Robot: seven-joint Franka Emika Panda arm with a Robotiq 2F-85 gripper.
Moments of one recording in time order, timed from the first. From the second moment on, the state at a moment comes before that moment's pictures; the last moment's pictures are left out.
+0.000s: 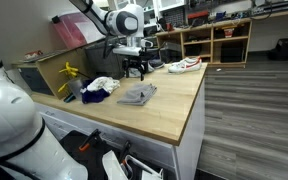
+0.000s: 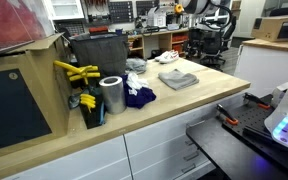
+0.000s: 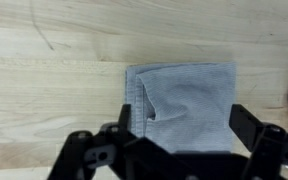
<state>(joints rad) -0.03 0.17 -0.04 -2.18 0.18 2.15 -0.23</state>
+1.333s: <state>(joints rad) -0.05 0.28 -0.04 -2.12 0.17 2.15 -0.23</state>
